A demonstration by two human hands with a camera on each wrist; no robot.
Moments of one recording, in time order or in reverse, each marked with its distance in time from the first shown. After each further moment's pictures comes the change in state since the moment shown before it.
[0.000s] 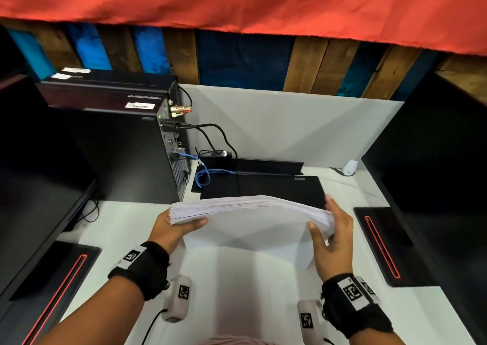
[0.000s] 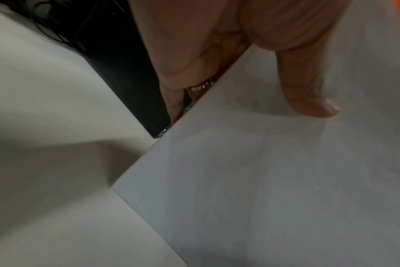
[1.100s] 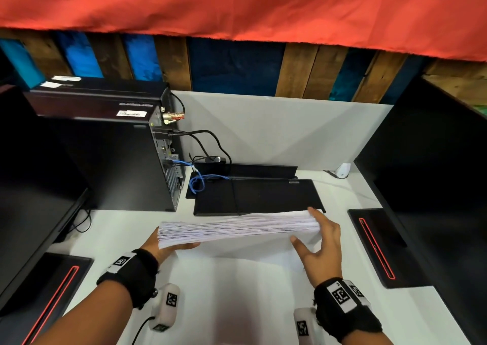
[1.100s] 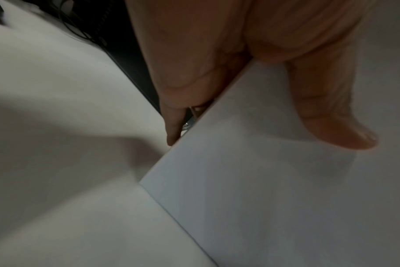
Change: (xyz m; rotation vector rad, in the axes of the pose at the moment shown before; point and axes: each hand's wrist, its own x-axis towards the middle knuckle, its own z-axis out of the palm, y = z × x) left_hand 0.006 -0.009 -0.013 0.099 -0.226 -0.105; right_hand -0.004 0.008 0.007 -0.124 -0.044 0.084
